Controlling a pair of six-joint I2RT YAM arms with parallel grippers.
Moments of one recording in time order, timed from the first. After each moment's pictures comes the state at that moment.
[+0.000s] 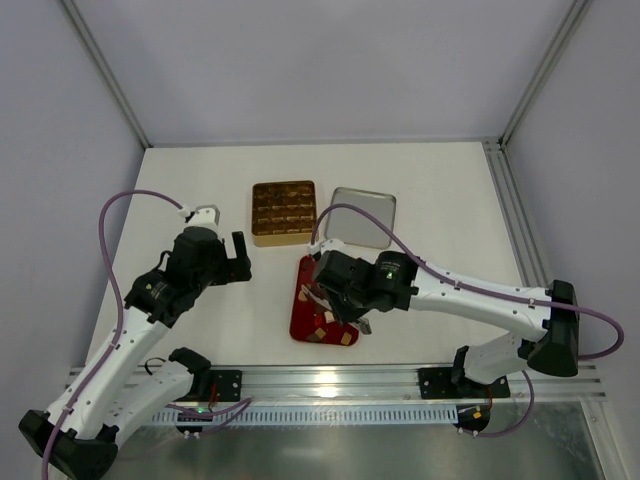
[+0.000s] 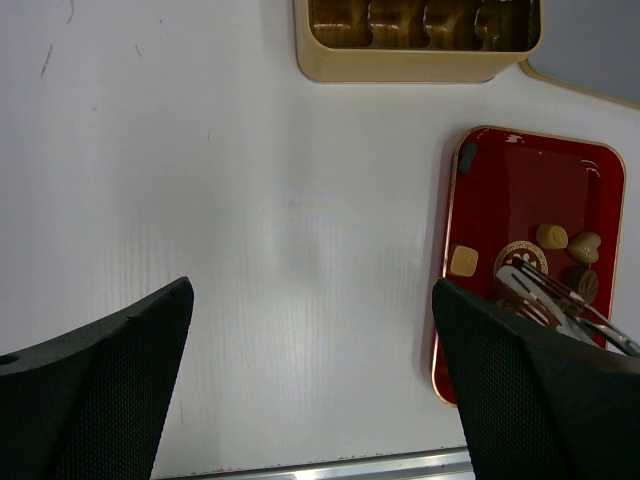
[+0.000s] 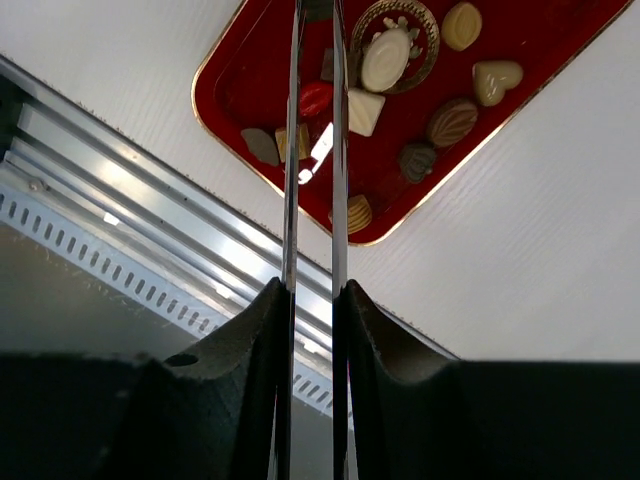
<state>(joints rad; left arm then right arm) -0.48 0.80 0.87 -0.78 -0.25 -0.44 1.23 1.40 1.28 -1.00 0.19 0.60</state>
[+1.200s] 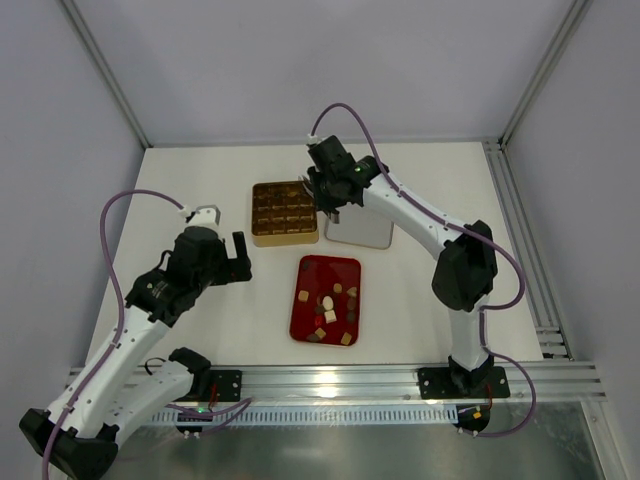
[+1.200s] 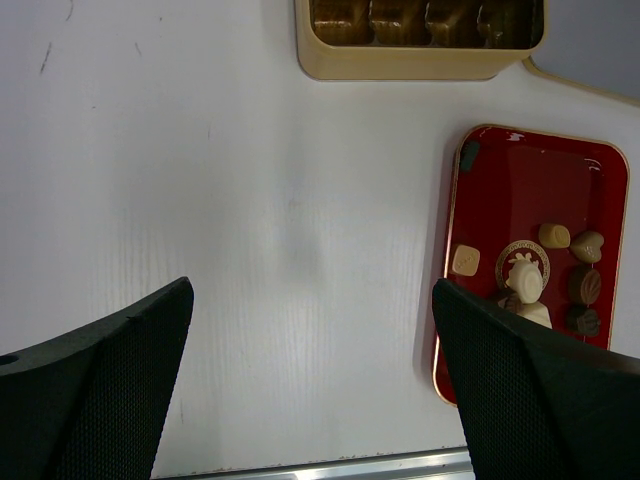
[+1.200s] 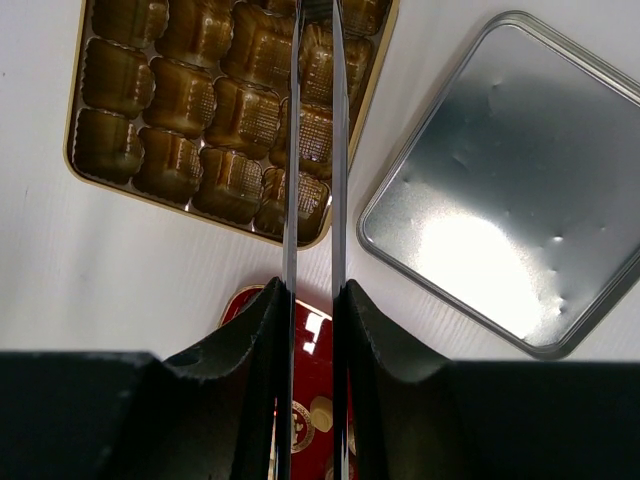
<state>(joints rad) -0.48 0.80 0.87 -0.78 -0.25 -0.44 0.70 1.99 1.90 -0.78 0.14 0.34</state>
